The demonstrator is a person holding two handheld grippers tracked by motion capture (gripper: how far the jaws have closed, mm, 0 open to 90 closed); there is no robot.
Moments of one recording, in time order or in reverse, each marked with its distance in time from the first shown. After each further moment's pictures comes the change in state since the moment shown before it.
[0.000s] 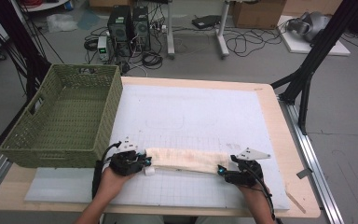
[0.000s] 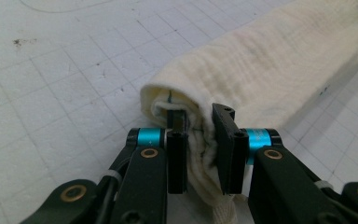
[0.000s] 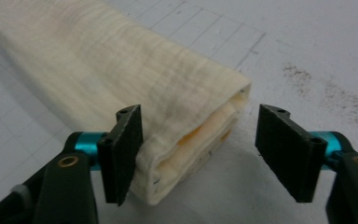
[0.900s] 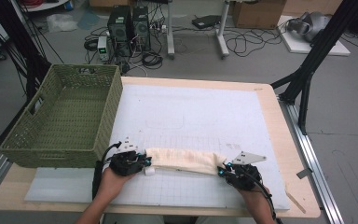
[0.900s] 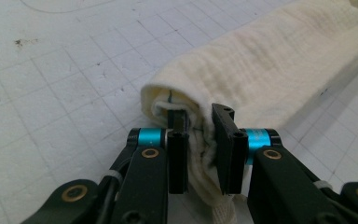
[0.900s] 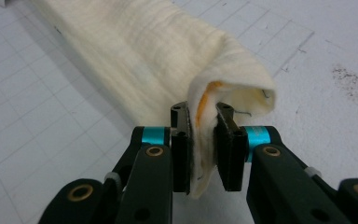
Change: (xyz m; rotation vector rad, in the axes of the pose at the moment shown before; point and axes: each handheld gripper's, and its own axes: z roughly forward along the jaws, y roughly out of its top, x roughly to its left) left arm -0.002 0.000 -0.001 0.000 0.012 0.011; right arm 0.015 0.002 -0.005 0.039 0.072 -0.078
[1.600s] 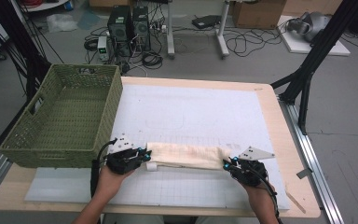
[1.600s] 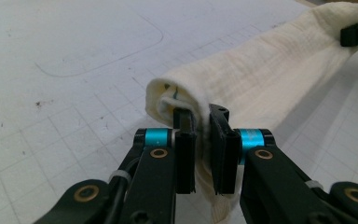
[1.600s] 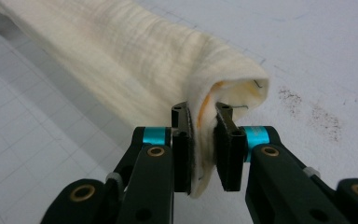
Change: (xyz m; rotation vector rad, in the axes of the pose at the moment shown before) left arm -0.005 0.015 -0.020 -0.150 -0.032 0.043; right arm -0.007 0.012 -0.018 -0.060 -0.072 0.027
